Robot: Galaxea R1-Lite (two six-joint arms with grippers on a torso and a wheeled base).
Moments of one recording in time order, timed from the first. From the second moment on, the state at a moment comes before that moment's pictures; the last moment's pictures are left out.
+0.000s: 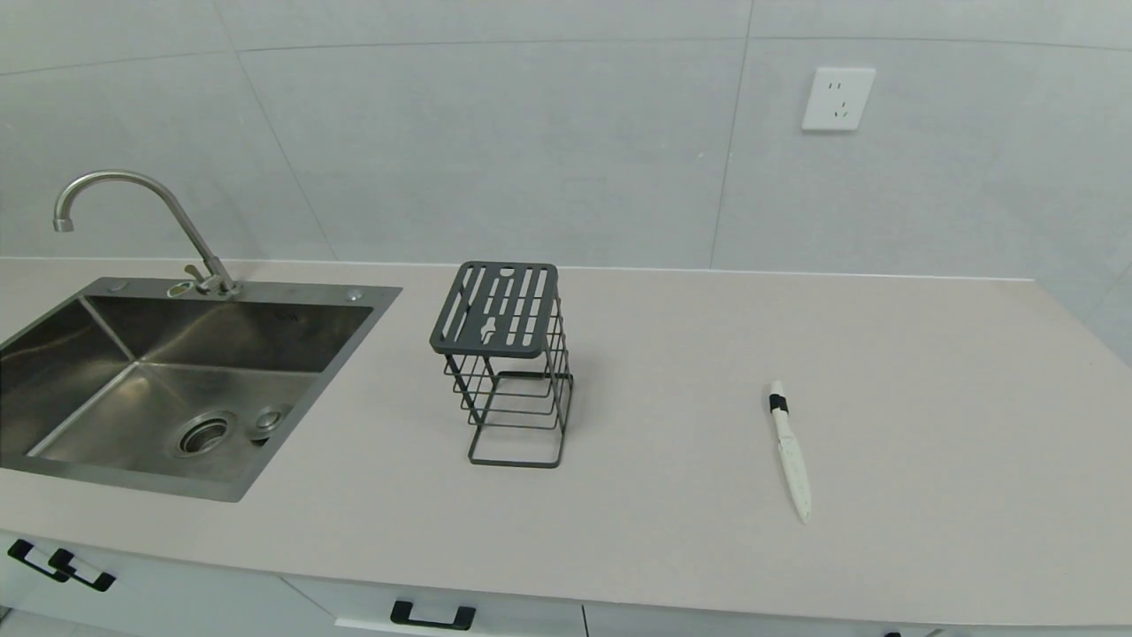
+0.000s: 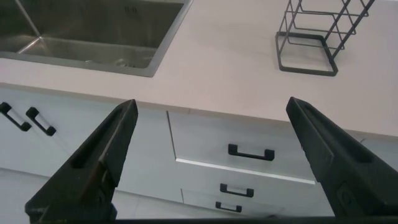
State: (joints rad) left arm 0.00 0.00 0.00 0.00 0.09 -0.04; right arm 0.00 0.00 0.00 0.00 0.03 -0.01
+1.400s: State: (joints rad) left arm 0.00 0.00 0.00 -0.01 0.09 -0.05; right arm 0.00 0.00 0.00 0.00 0.02 -0.01
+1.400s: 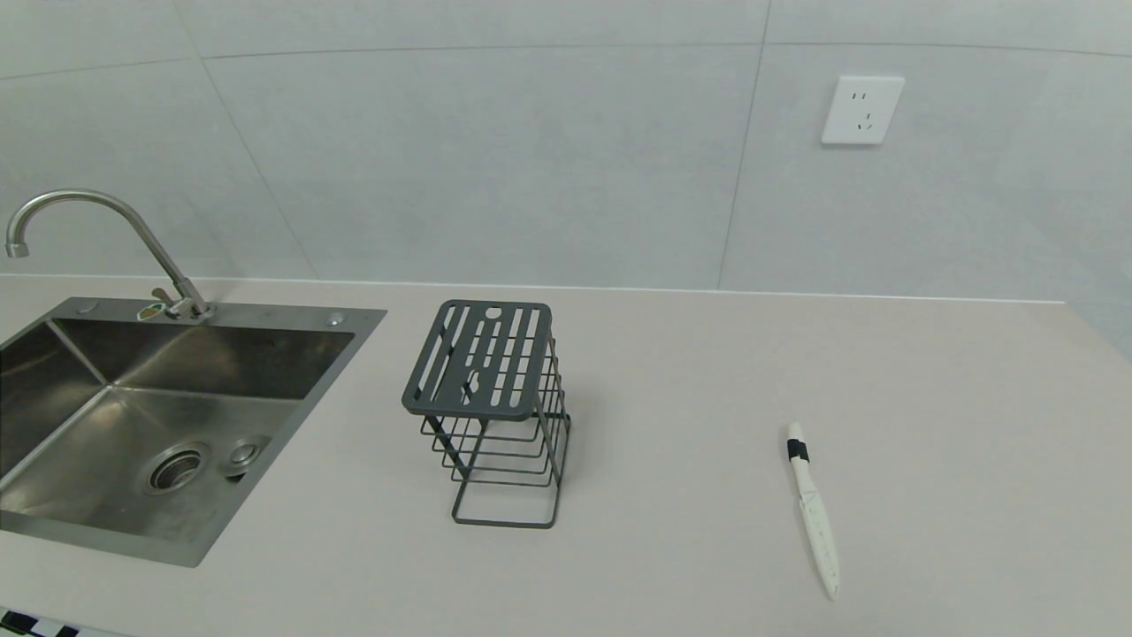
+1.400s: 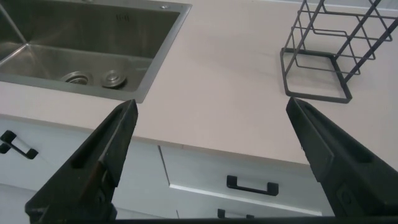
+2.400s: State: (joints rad) left arm 0.00 0.00 0.00 -0.01 0.09 -0.06; right arm 0.00 0.00 0.00 -0.08 0.08 -0.05
